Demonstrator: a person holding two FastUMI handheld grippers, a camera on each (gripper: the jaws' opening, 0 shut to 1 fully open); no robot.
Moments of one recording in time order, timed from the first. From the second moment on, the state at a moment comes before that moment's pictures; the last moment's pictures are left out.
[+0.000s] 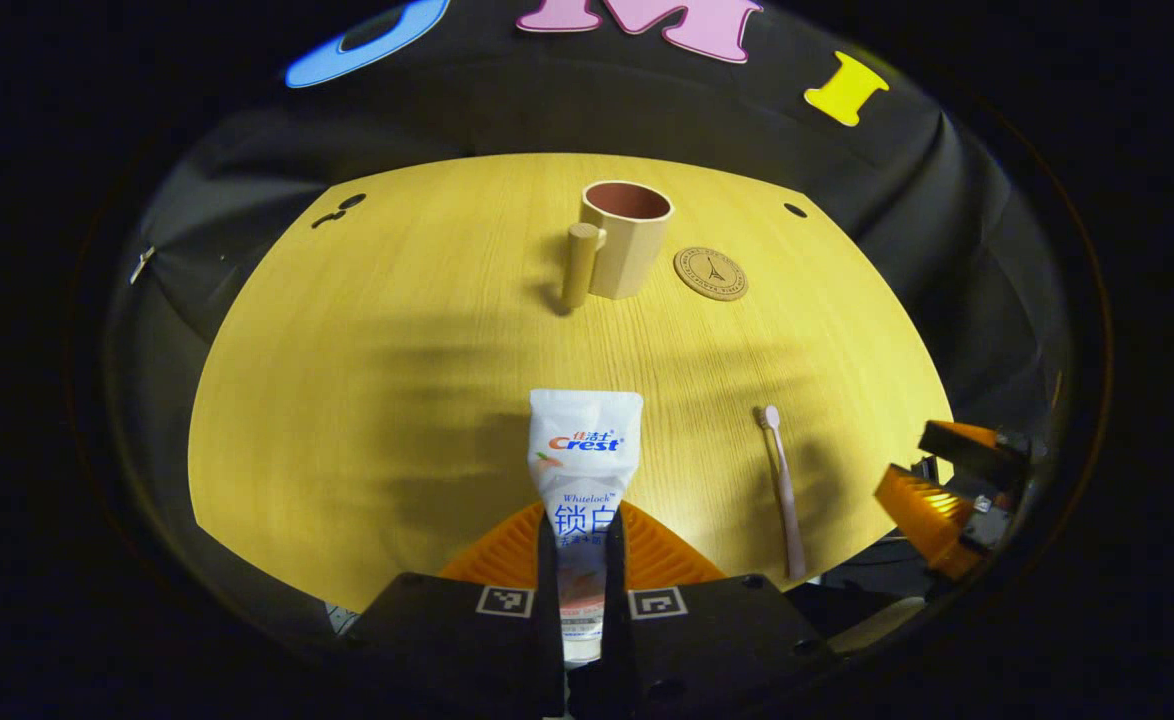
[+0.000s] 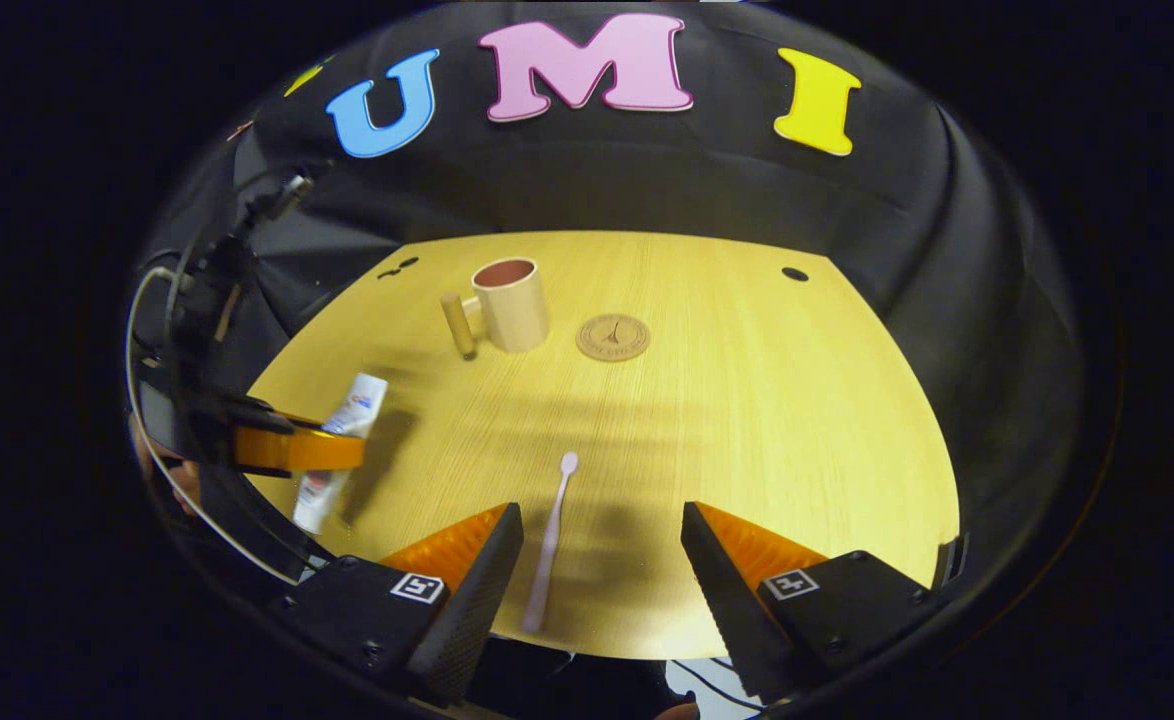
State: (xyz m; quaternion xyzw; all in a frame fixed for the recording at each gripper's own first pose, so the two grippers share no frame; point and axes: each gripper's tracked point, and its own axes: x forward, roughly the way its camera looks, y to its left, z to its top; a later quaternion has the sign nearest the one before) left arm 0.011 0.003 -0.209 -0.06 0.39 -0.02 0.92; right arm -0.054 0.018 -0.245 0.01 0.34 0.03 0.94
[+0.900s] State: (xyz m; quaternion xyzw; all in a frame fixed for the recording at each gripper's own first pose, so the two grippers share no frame) left arm -0.023 0.112 -0.223 -0.09 0.39 -0.01 0.92; right arm -0.020 0.062 -0.330 0.02 0.48 -0.02 0.87
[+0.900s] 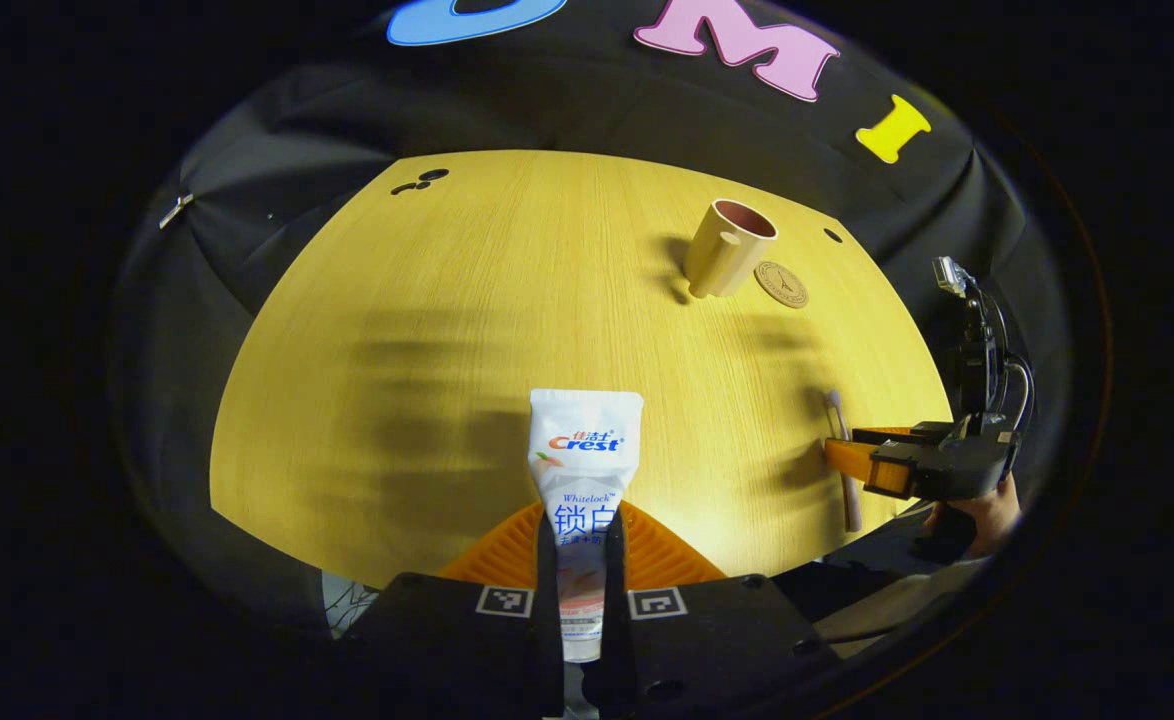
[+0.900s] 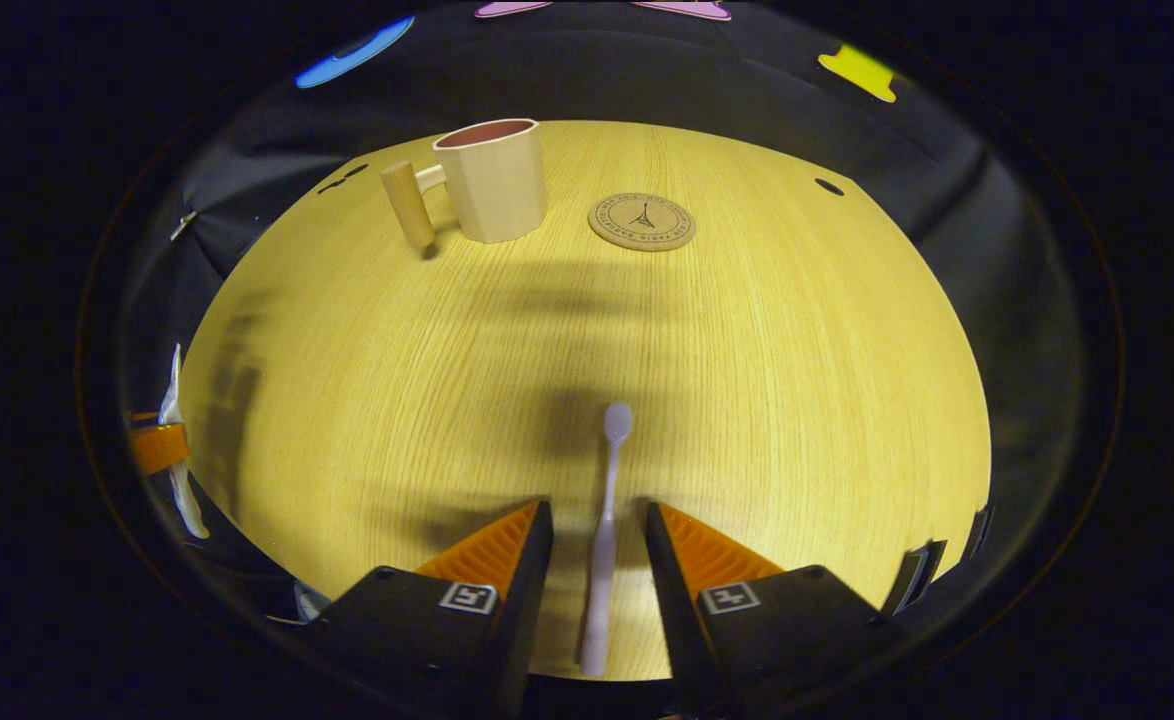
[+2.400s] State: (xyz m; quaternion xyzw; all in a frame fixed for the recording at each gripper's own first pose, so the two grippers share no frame) left arm 0.109 -0.012 -0.015 -0.15 0.09 -0.10 0.98; right arm 0.017 0.025 -0.140 0.18 0.24 0.14 0.94
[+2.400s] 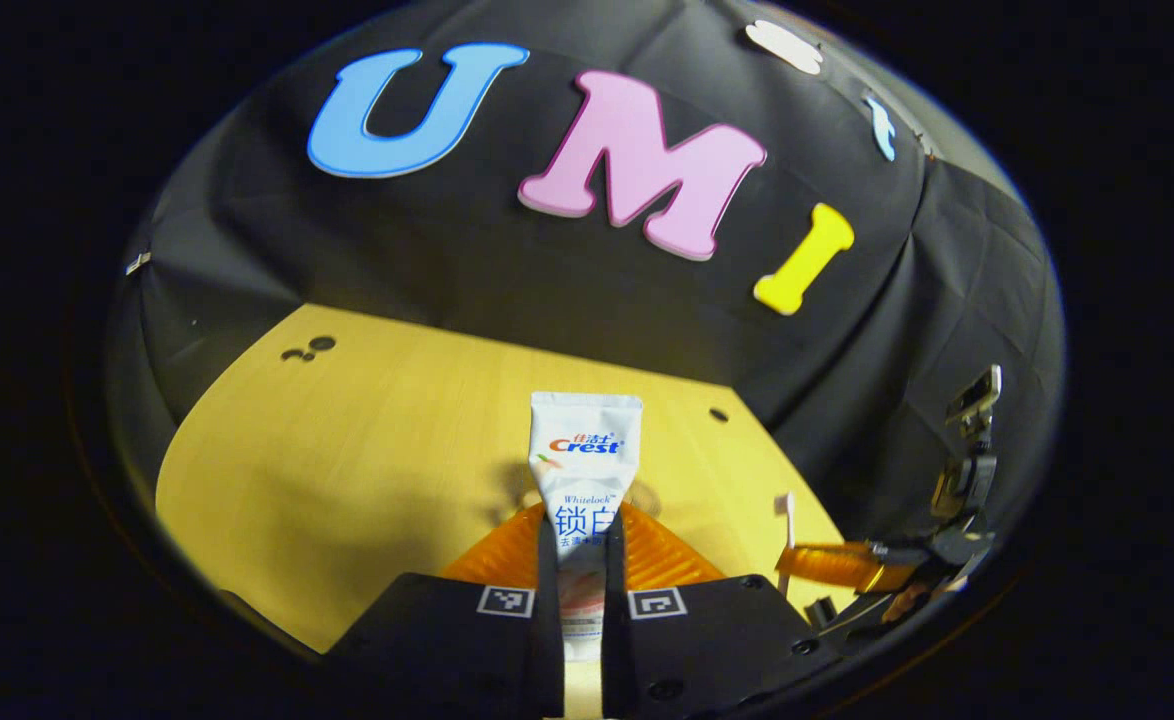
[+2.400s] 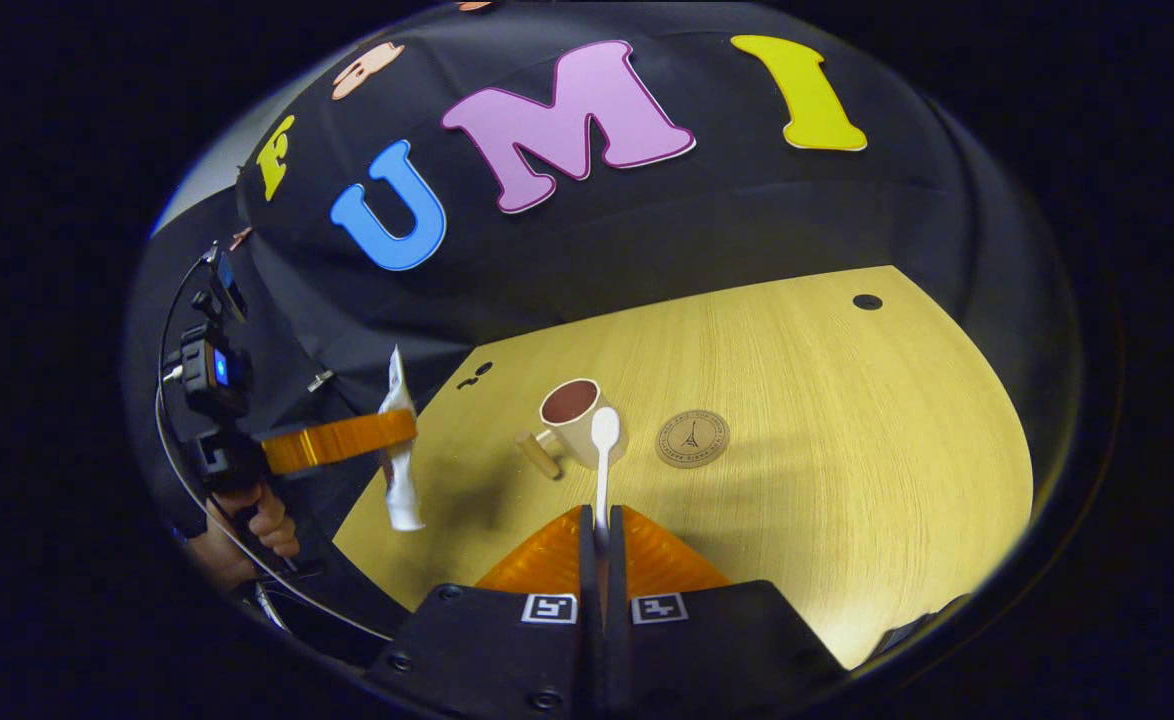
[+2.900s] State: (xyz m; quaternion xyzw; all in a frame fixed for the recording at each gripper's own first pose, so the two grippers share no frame) left arm 0.217 -0.029 0.026 -0.15 0.00 -0.11 0.98; right arm 0.003 -0.023 -0.134 0.18 0.23 0.10 0.95
